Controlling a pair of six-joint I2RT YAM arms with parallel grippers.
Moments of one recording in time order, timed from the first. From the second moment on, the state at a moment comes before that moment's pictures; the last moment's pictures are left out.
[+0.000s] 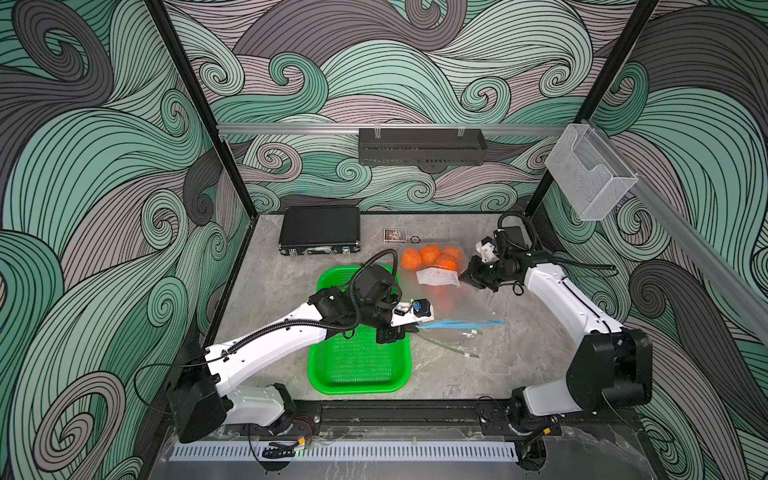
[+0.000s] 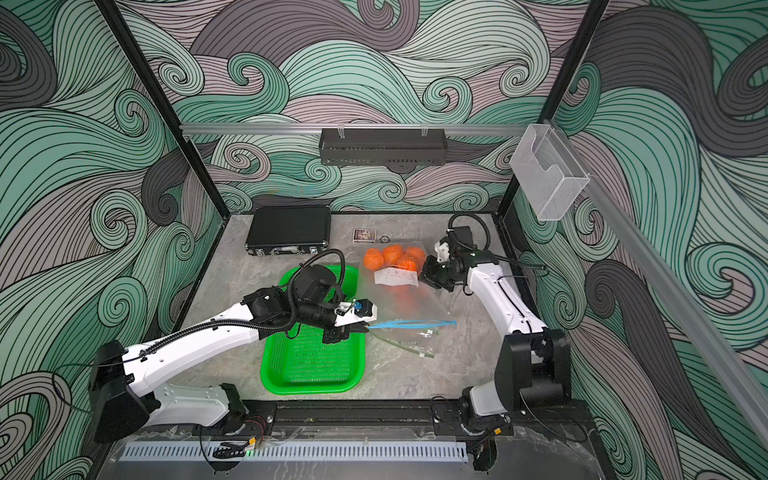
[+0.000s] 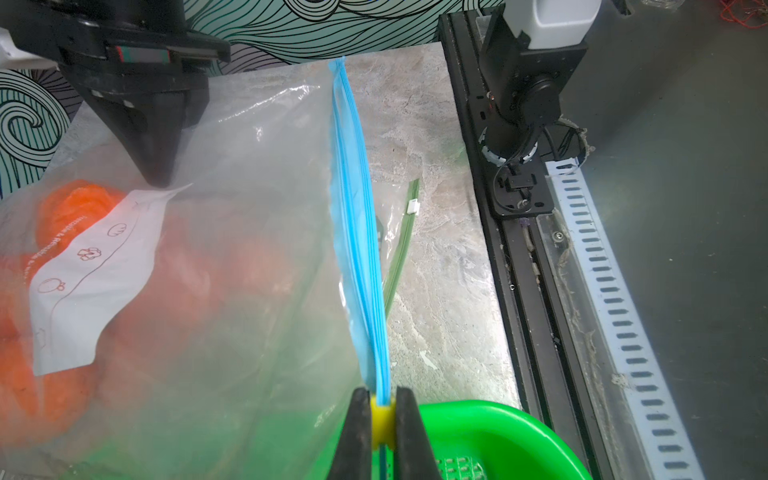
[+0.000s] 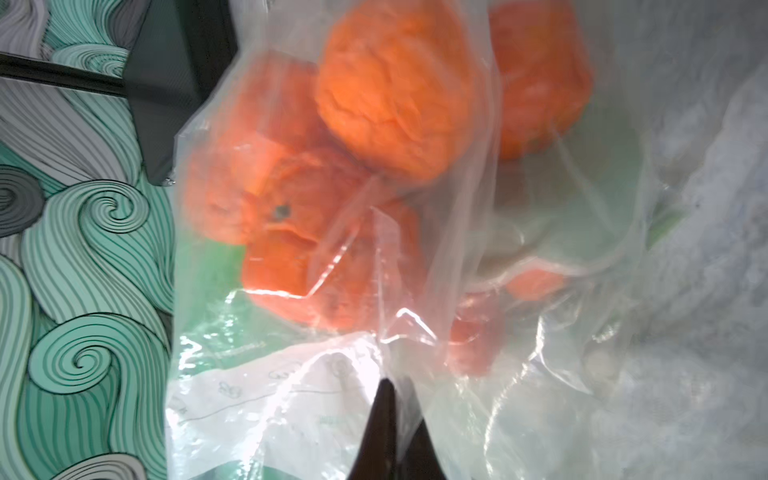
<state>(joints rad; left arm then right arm) -0.91 1.30 1.08 -0.54 0.42 0.57 0.13 1.45 1.17 -0.76 -0.48 0.50</state>
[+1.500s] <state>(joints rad) -0.91 1.08 1.19 -0.74 0.75 0.51 0.25 0.52 1.00 -1.13 -0.66 0.84</state>
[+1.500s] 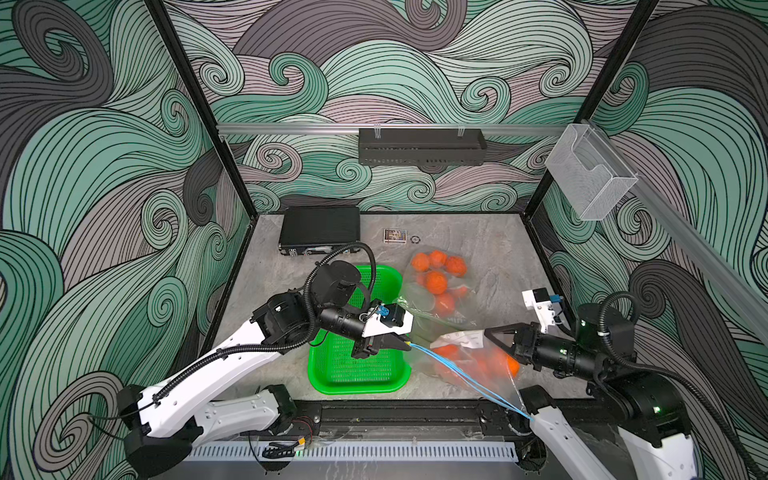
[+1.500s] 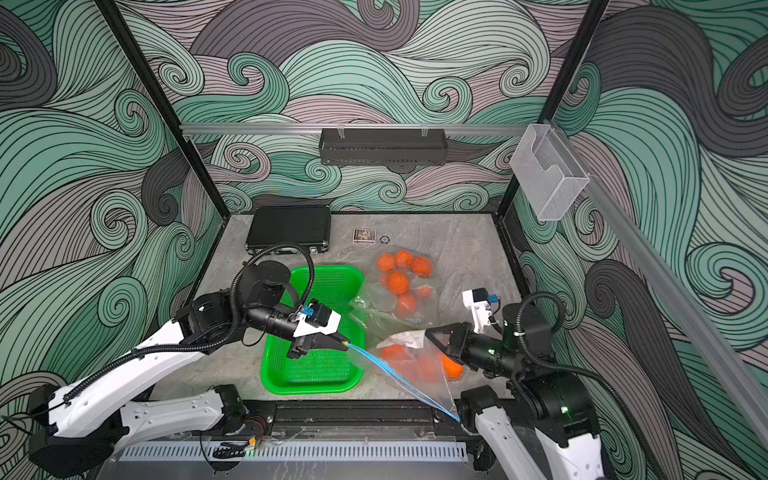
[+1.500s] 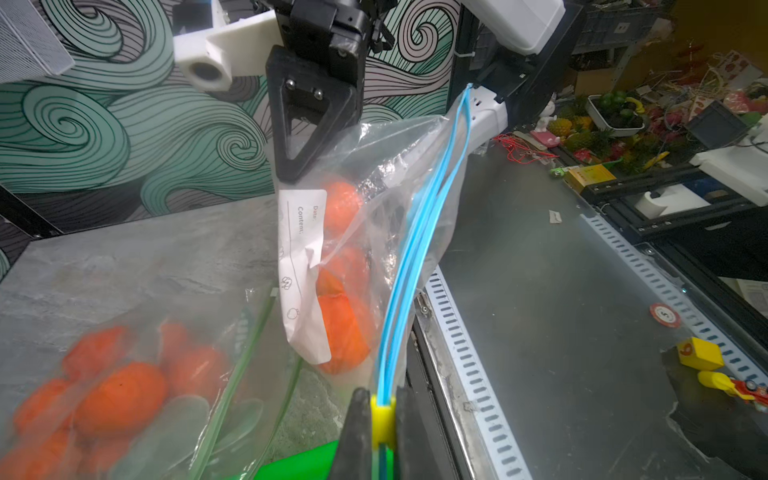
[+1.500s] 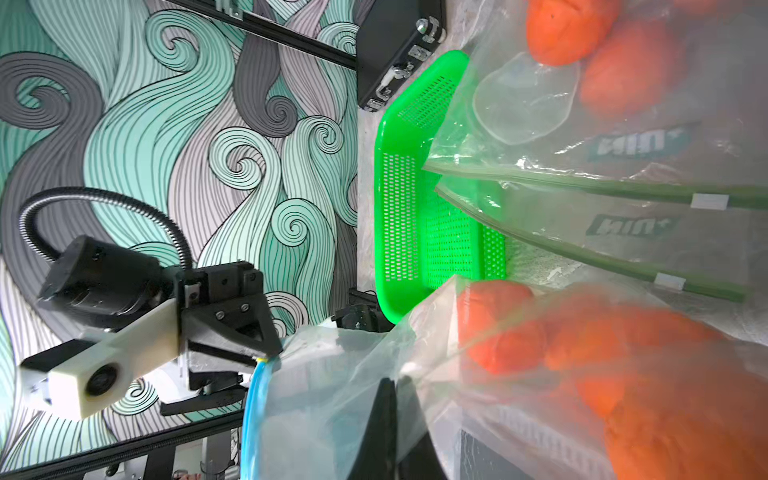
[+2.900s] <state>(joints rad) -0.68 1.76 1.47 -0.34 0.30 0.57 0.15 1.04 0.80 -0.24 -0.26 0.68</state>
